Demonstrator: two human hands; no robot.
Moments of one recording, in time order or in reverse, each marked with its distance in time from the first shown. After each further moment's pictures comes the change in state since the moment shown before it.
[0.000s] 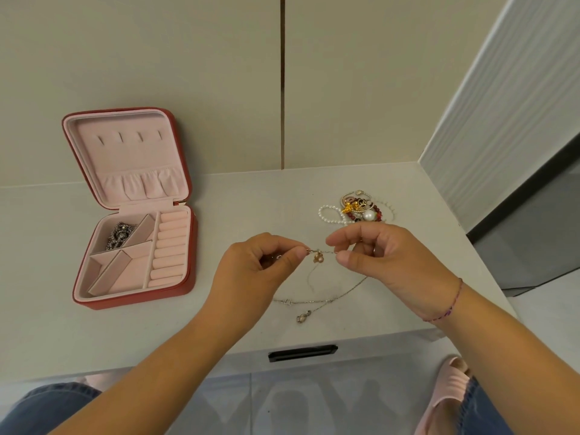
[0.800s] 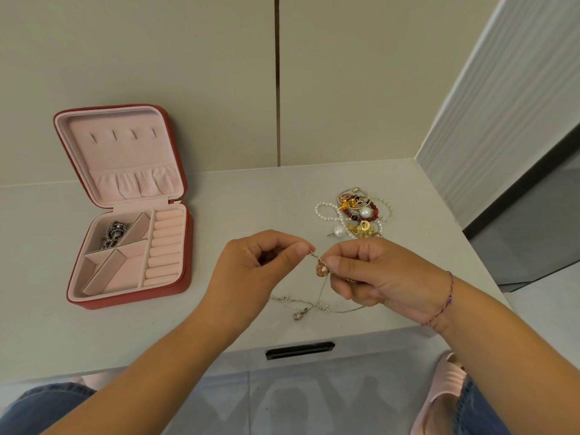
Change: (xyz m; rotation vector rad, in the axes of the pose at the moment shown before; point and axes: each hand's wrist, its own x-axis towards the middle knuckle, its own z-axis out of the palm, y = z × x) left_hand -0.002 0.008 0.002 -0.119 -0.069 0.012; right_hand -0.002 -0.002 0.003 0.257 -0.353 0.233
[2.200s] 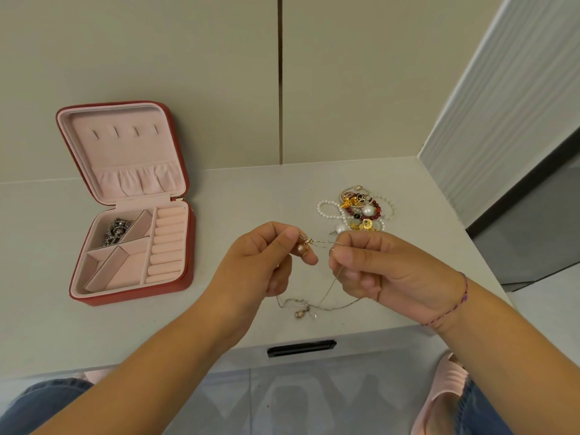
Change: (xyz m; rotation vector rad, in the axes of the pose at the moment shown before) left_hand 0.000 0.010 0.003 -0.282 -0.080 -0.174; right_hand 0.000 0.002 -0.005 0.224 -0.119 -0.118
